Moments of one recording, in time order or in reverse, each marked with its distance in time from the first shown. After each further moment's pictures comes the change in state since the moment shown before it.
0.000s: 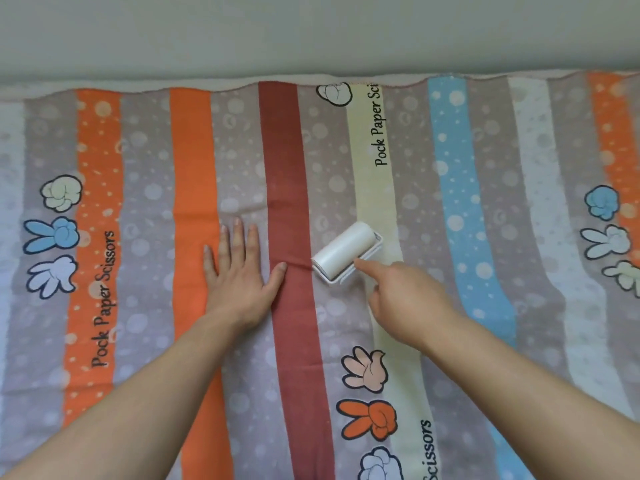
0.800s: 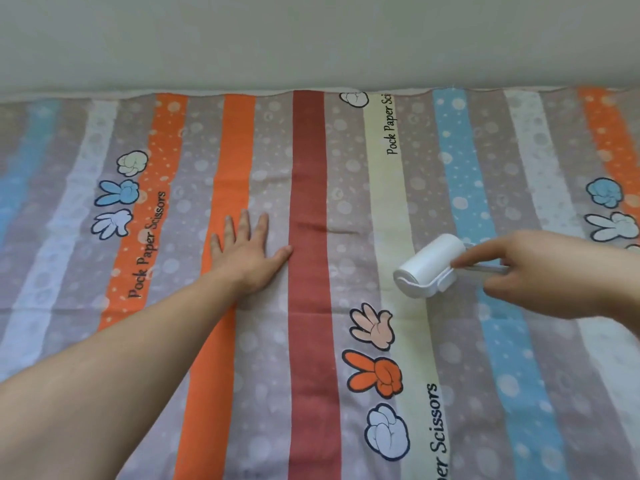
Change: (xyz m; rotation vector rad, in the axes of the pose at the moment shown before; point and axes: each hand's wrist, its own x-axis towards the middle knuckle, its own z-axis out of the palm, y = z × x) left_hand -0.047 -0.015 -0.009 -0.006 -0.043 -0.107; right_hand -0.120 0.050 -0.067 -0.132 -0.126 0.081
